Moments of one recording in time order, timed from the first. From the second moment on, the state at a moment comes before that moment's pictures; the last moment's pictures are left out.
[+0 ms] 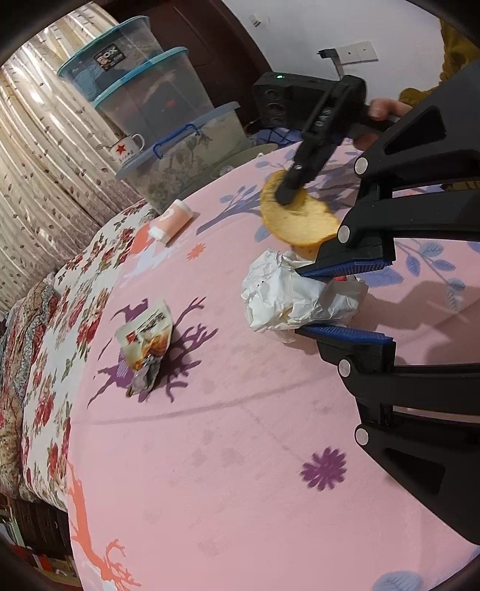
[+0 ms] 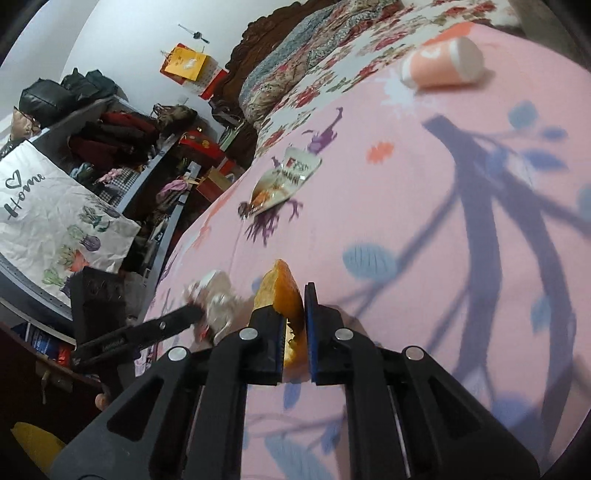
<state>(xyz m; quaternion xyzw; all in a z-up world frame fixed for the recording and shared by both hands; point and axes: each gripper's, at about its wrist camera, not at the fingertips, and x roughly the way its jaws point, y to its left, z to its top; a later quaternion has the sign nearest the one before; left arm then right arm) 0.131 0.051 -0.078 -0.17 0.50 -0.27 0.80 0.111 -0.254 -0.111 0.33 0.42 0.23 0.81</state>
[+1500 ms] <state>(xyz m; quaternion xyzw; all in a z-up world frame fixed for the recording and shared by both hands) 0.108 0.037 -0.096 -0.17 0.53 -0.28 0.78 0.085 -0.250 -0.134 0.34 0.45 0.21 0.80</state>
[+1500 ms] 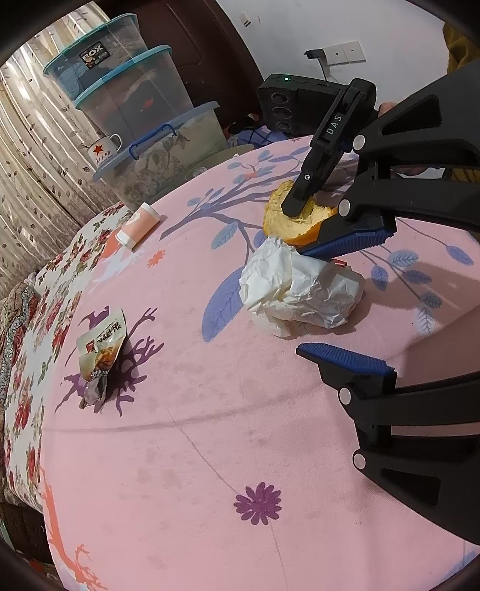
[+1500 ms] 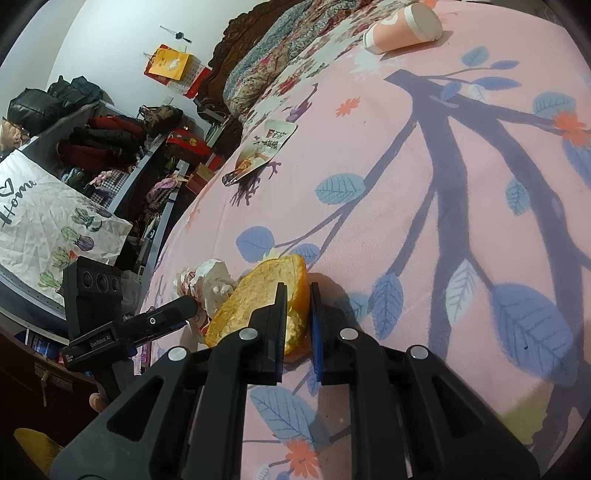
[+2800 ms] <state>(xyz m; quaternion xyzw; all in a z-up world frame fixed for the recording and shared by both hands) 0.104 0.037 -0.093 -0.17 0.52 -0.29 0.78 0.077 -0.229 -0.112 0.27 0.42 0.20 0.84</state>
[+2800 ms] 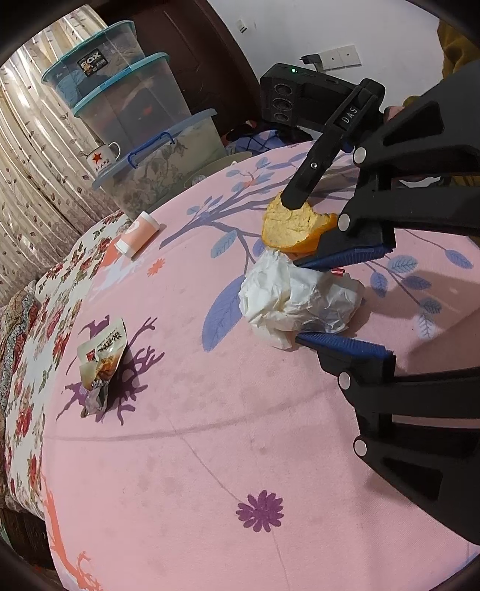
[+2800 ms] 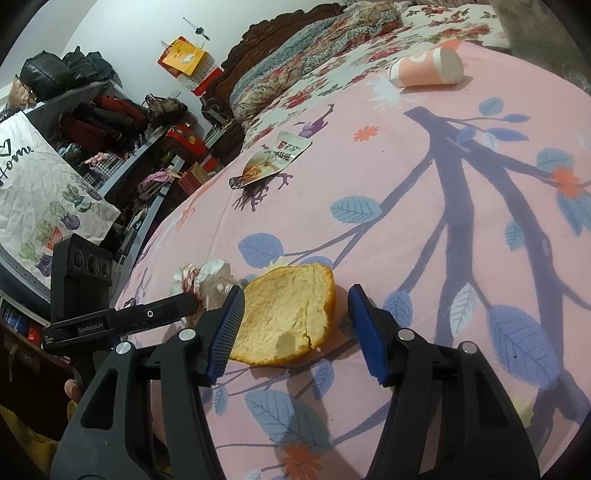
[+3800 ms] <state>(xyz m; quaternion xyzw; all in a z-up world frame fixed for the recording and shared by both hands) 0.105 0.031 -0.087 -0.16 0.52 -0.30 0.79 0.086 -0.224 -0.119 0.29 0.43 0.22 0.83</state>
